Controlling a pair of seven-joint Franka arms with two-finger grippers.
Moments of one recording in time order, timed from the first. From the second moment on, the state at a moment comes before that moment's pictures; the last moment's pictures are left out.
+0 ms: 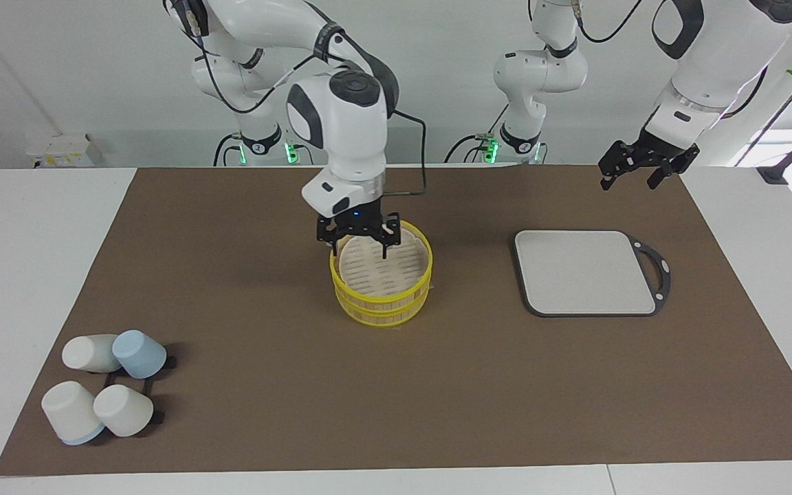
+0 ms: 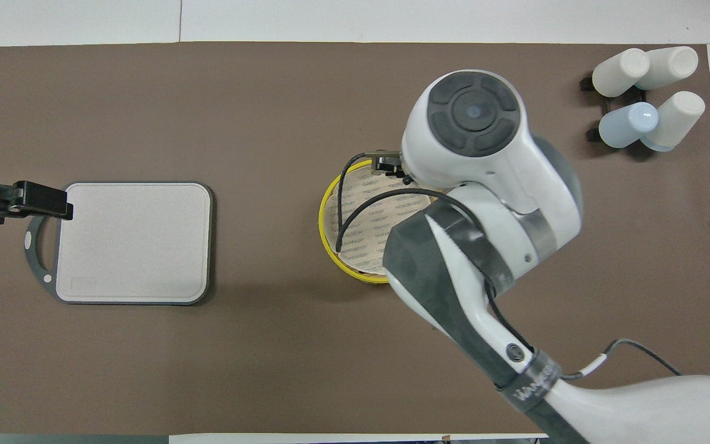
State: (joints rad) left arm -0.09 -0.08 0.04 -1.72 -0.03 1.60 -0.02; right arm 0.15 0.30 0.35 -1.51 -0.17 1.84 0.64
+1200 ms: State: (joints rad) left arm -0.09 -0.08 0.04 -1.72 -0.03 1.60 -0.02; right arm 0.09 0.01 0.04 -1.63 -0.02 1.53 0.19
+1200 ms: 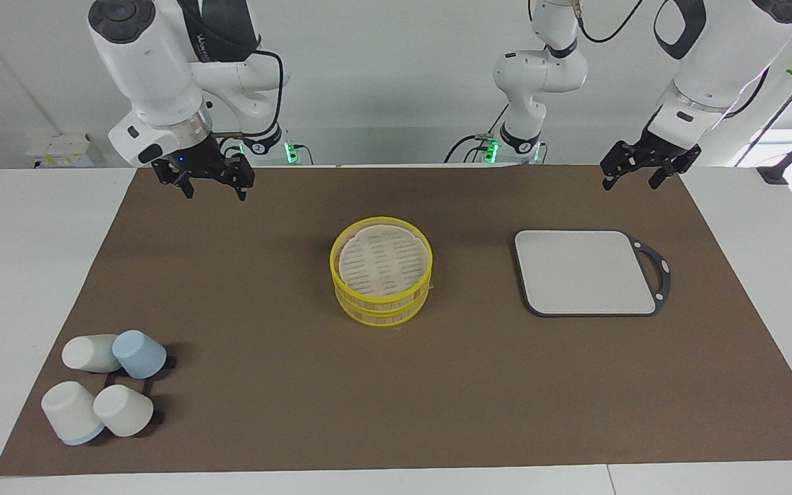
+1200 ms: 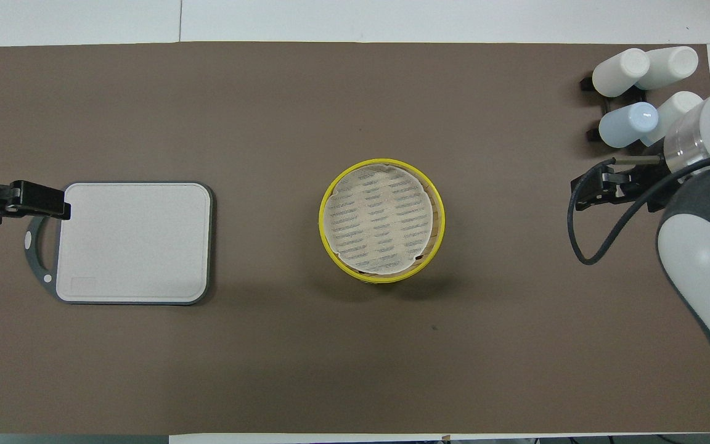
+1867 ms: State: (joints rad) left arm -0.09 -0.08 0.04 -1.72 -0.03 1.60 -0.02; right arm 0.06 0.00 -0.05 -1.65 -0.02 1.58 0.08
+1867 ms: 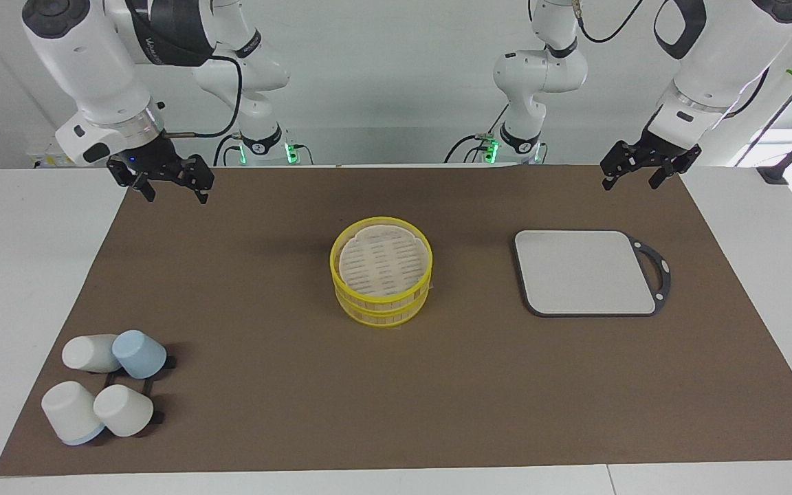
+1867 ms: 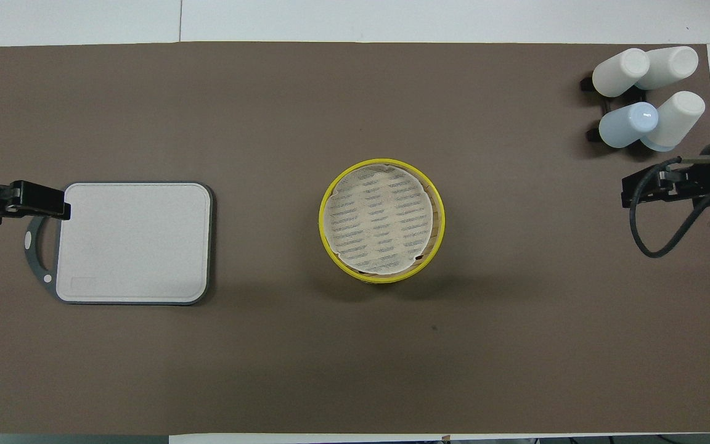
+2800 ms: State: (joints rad) left arm -0.09 -0.08 0.04 -1.72 -0.02 1.60 -0.02; right arm 0.06 0.00 -0.05 -1.65 -0.02 1.61 0.08
